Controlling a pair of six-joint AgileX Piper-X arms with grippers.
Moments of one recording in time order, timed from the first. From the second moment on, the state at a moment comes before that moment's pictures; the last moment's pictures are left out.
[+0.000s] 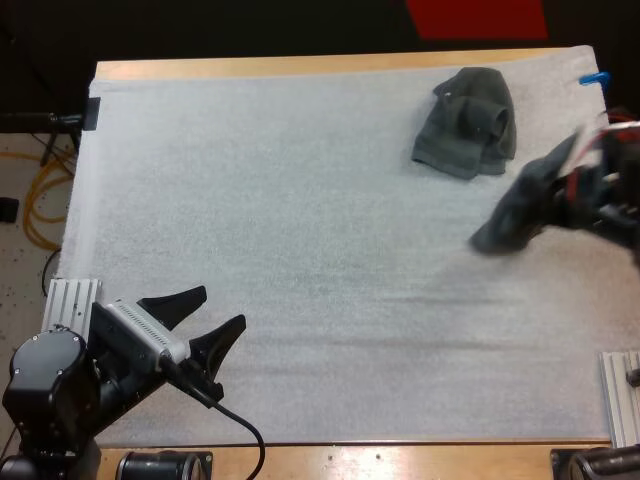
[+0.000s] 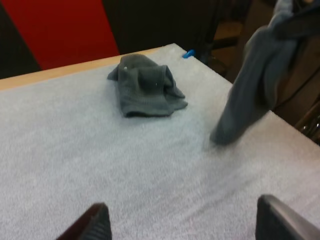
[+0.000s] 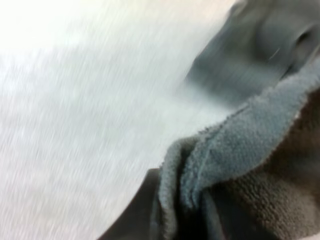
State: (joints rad) left arm -0.02 0.42 -0.87 0.99 0.68 -1.72; right arm 0.15 1.11 -1.07 0.82 -0.31 -1.80
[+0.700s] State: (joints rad) left arm -0.02 0.42 -0.87 1.05 0.68 -1.72; right arm 0.96 1.33 -0.97 0.48 -0.09 -1.70
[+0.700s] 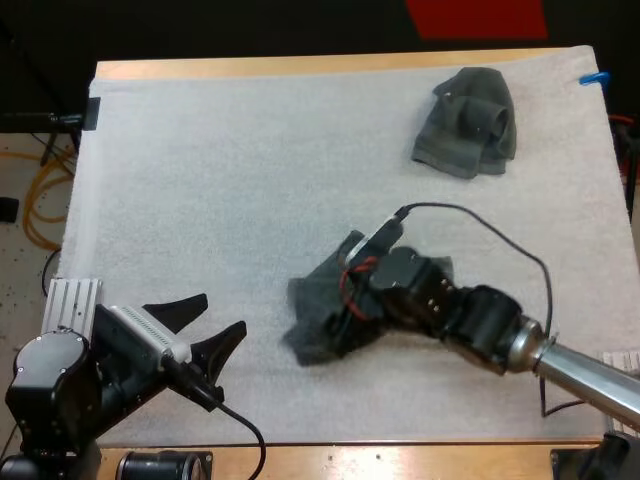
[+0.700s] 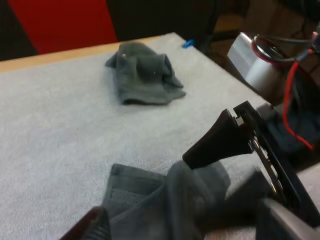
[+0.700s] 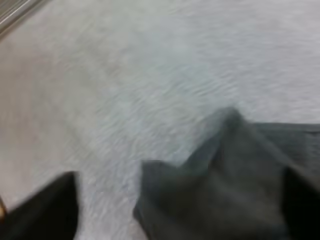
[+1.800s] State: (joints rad) left arm -0.02 0.42 -0.87 1.17 0.56 -1.62; right arm 0.32 1.61 -0.98 0.68 -0.26 -1.75
